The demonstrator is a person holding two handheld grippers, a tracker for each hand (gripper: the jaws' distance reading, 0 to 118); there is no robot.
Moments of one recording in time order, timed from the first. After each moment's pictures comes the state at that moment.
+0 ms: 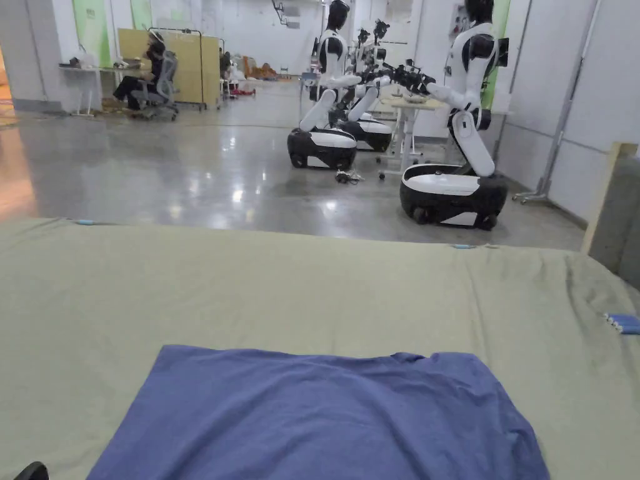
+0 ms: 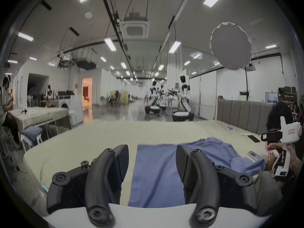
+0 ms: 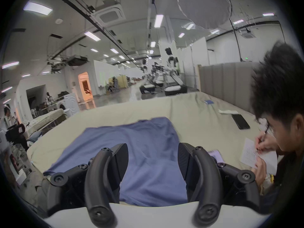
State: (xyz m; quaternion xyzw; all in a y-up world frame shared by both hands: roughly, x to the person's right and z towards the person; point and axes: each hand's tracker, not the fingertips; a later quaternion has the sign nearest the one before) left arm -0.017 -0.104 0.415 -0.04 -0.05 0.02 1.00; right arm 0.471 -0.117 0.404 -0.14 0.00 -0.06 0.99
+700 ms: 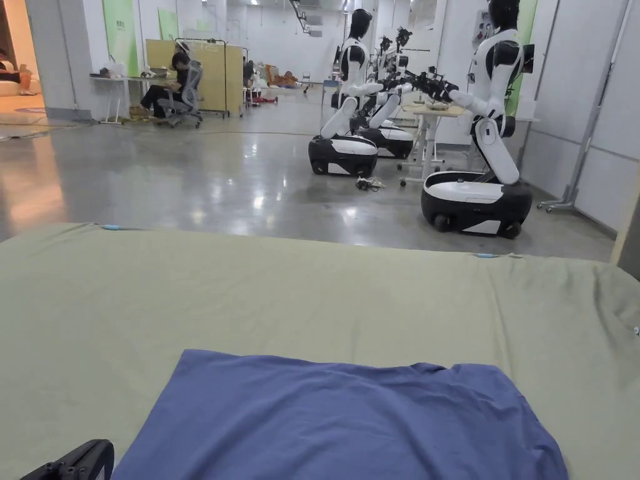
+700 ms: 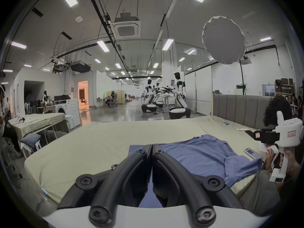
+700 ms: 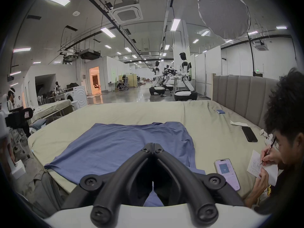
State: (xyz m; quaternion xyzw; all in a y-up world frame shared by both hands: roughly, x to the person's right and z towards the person) left arm 0.026 -0.092 0.409 -0.06 -0.06 -0.01 1.00; right arm 0.424 -0.104 0.400 -0.13 0.03 -0.01 0.99
